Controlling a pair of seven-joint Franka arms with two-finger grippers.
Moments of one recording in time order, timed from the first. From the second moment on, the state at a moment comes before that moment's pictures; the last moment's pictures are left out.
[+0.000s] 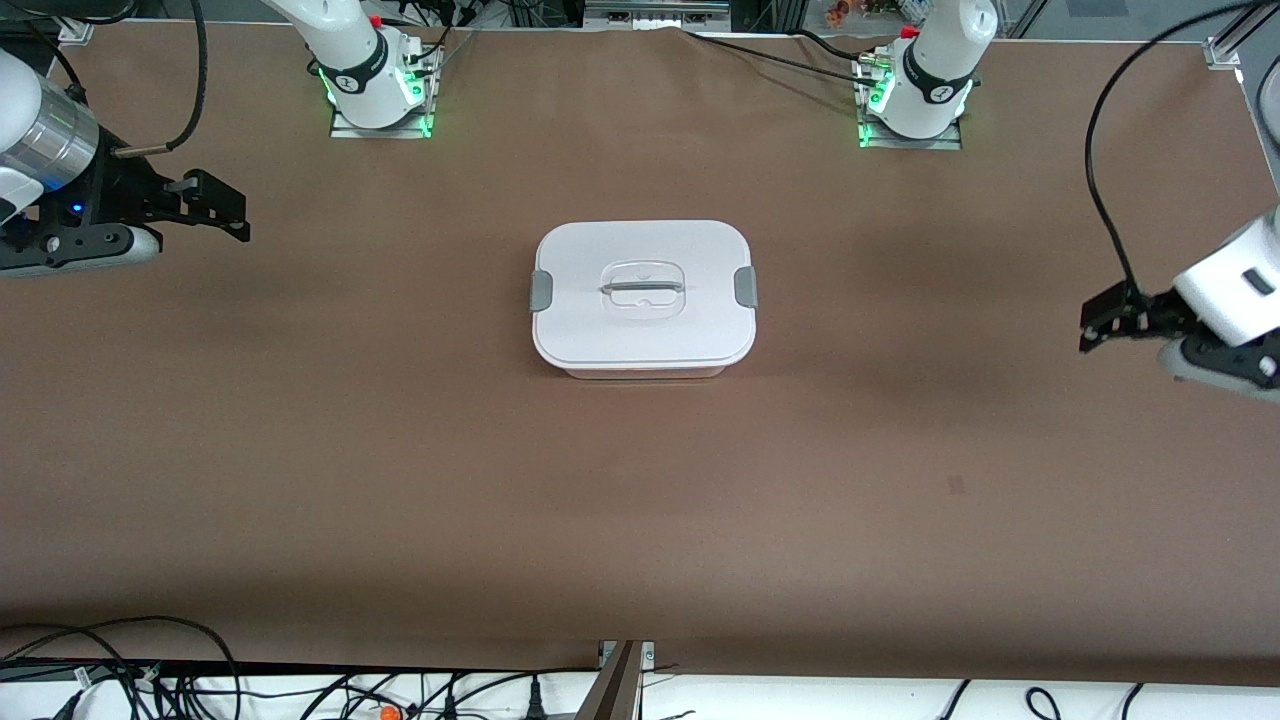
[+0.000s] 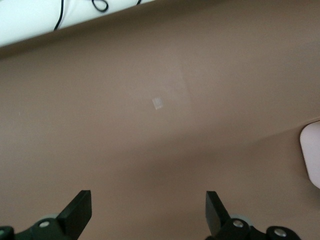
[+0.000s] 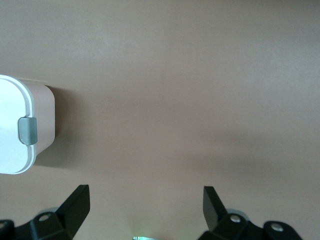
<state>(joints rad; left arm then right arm) -0.06 0.21 0.04 -1.37 0.02 1.59 0.19 0.16 0.04 -0.04 -1.55 0.02 1.52 -0.02</state>
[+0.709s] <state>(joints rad) -0.05 0.11 0.04 -1.46 0.01 1.47 0.04 0.16 0.05 -0.04 -1.55 0.02 1.52 -0.02</state>
